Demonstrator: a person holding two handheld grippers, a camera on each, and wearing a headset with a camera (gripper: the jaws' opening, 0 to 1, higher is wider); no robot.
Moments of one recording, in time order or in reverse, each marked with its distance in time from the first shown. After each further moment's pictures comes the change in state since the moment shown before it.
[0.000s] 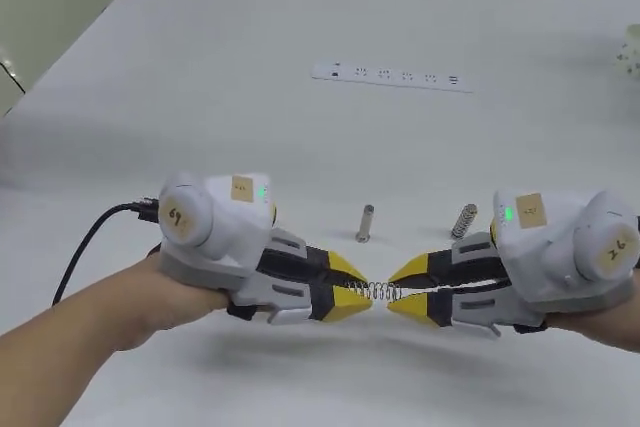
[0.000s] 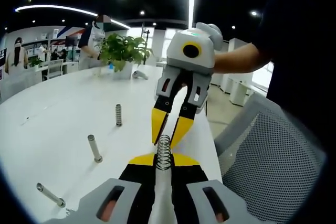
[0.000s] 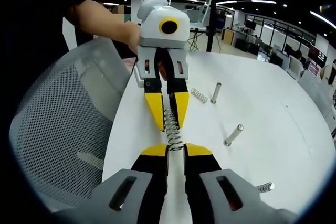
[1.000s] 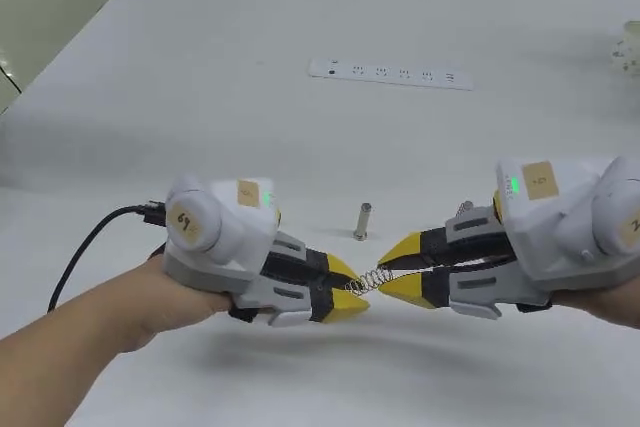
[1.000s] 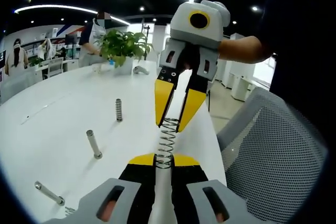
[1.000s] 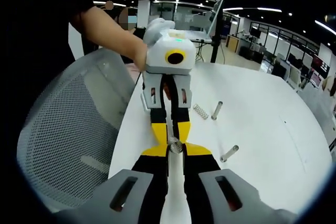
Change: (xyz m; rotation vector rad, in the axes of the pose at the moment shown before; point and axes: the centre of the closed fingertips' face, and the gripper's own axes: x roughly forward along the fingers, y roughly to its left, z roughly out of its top) left arm 0.005 0.001 -0.011 0.010 0.043 0.011; right arm -0.010 0.005 0.040 -0.063 -0.046 0.025
